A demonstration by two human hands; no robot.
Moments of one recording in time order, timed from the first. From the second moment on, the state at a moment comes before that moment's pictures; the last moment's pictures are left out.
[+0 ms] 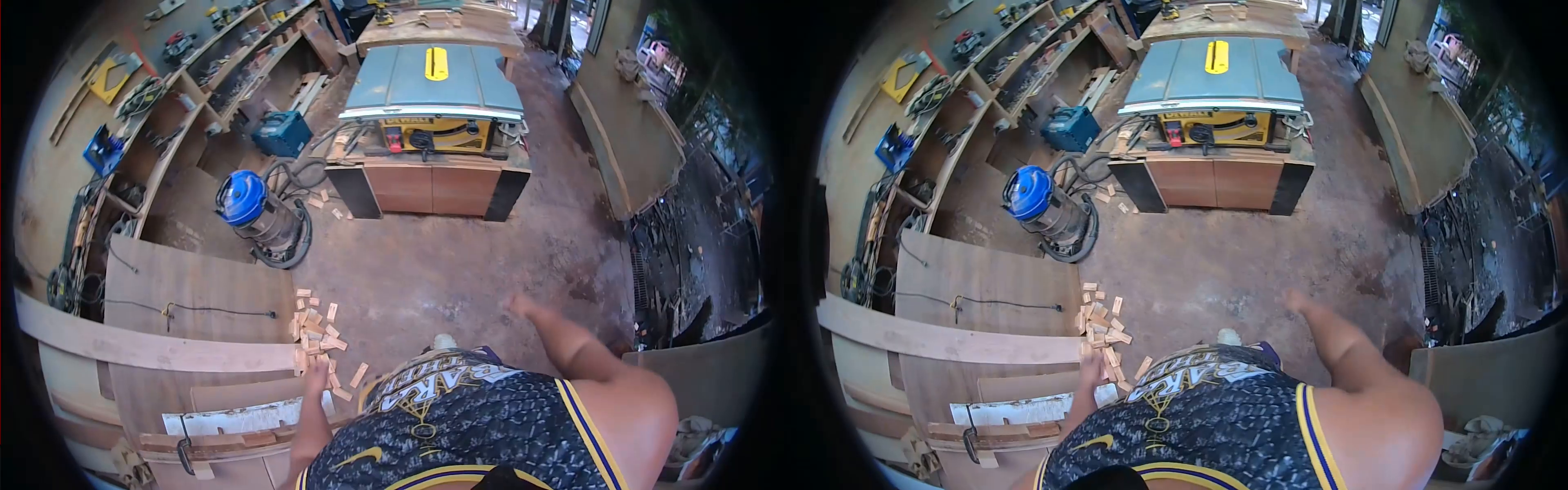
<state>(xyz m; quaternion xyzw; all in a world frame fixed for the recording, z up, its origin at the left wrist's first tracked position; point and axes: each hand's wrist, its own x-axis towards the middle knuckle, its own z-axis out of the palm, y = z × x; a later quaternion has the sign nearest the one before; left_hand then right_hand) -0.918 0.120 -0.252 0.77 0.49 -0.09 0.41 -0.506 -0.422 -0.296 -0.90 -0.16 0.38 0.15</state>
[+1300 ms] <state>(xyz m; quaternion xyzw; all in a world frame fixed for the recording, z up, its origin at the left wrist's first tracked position) -0.044 0.074 -0.325 0.82 0.23 -0.35 0.40 0.088 -0.254 -0.112 -0.97 -0.19 -0.11 0.10</state>
